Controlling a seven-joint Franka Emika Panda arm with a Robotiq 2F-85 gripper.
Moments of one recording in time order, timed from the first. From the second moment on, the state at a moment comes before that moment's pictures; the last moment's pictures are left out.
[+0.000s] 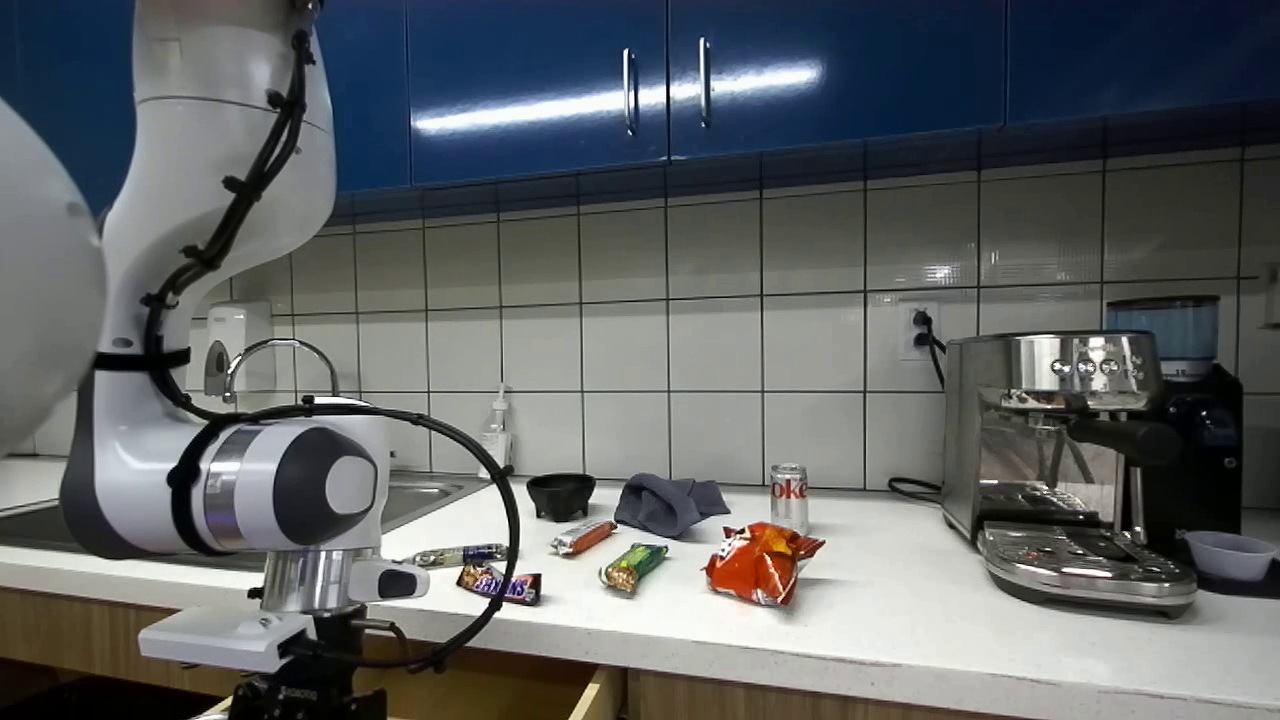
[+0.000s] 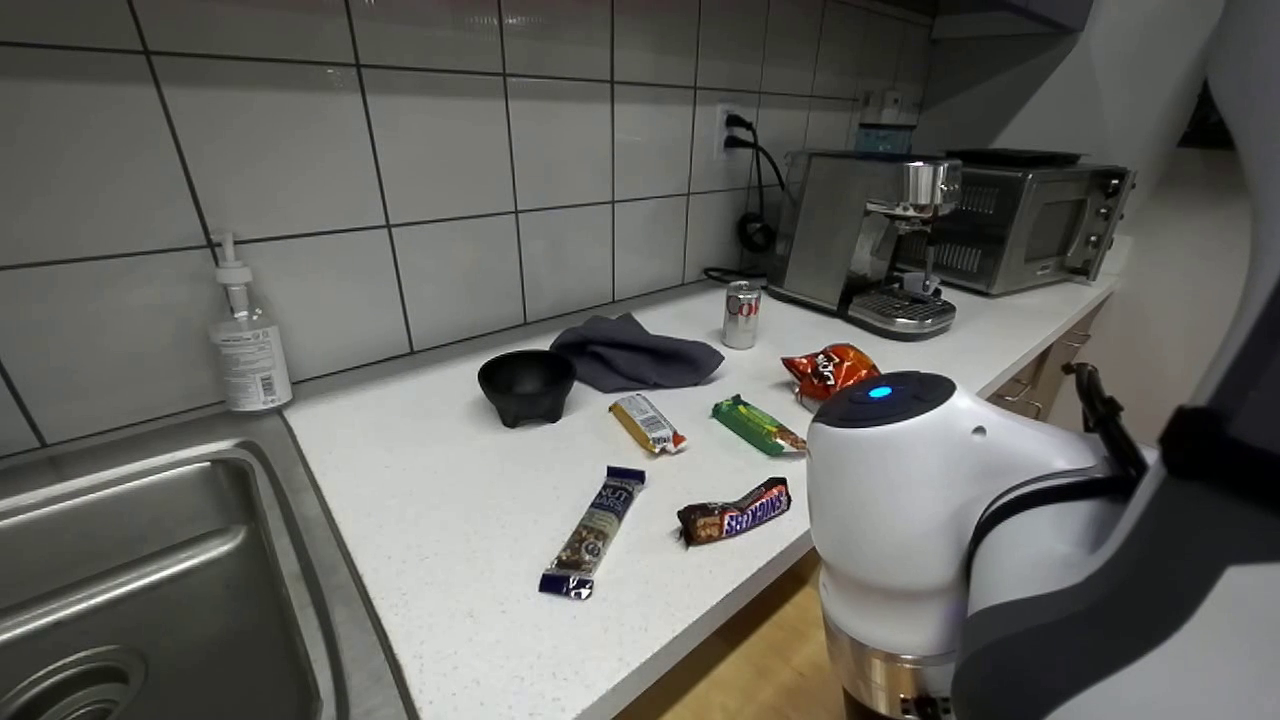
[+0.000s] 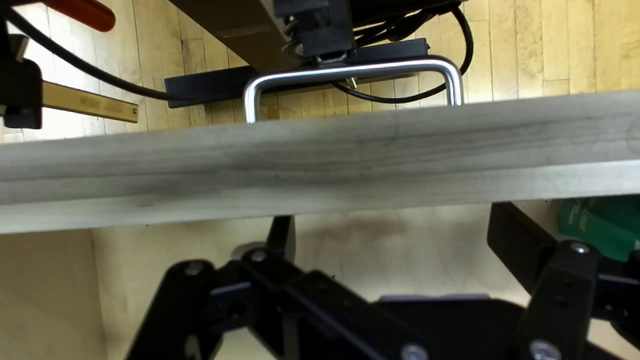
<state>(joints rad) 0.29 0.39 0.02 -2.67 0.05 2.79 0.32</state>
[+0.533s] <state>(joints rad) 0.29 0.39 0.02 -2.67 0.05 2.79 0.32</state>
